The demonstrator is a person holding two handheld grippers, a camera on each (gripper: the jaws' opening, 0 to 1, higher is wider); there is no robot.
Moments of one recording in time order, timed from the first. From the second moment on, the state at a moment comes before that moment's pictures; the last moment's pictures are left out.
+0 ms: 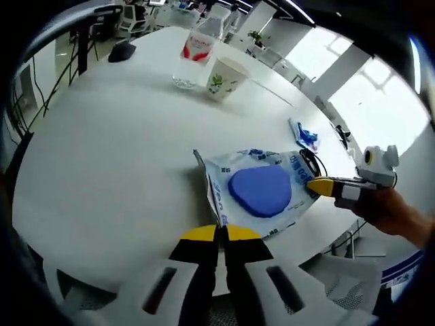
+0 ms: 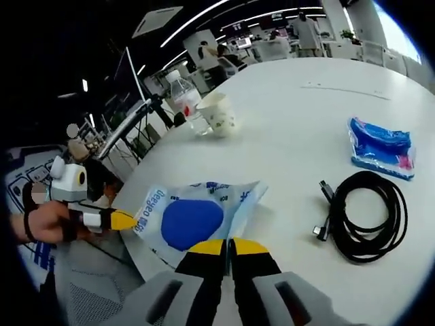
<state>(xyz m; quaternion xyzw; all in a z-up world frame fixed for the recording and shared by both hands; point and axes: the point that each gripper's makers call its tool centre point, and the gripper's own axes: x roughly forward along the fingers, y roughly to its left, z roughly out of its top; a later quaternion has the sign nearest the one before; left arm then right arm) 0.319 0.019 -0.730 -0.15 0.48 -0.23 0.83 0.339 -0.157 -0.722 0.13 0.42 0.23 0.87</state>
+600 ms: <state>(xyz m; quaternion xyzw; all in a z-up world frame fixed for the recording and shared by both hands) 0.343 -0.019 -0.710 -0.12 0.47 -0.28 0.83 0.341 -0.199 -0.709 0.15 0.39 0.19 0.89</state>
